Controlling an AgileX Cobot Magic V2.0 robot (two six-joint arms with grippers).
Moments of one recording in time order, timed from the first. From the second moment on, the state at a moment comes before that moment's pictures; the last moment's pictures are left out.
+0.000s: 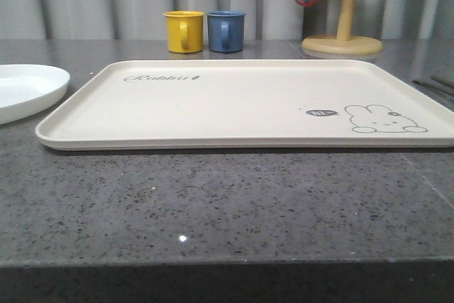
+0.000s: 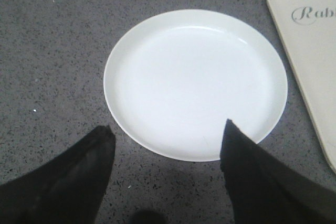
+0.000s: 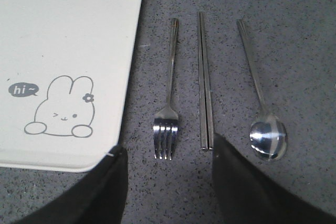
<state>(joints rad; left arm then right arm) -0.02 0.86 -0.73 0.00 0.63 0.06 0.03 0.74 -0.70 0.03 0.66 0.02</state>
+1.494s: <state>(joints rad) 0.29 1.57 -1.08 -0.48 0.73 0.45 0.03 0.74 -0.70 0.03 0.66 0.02</state>
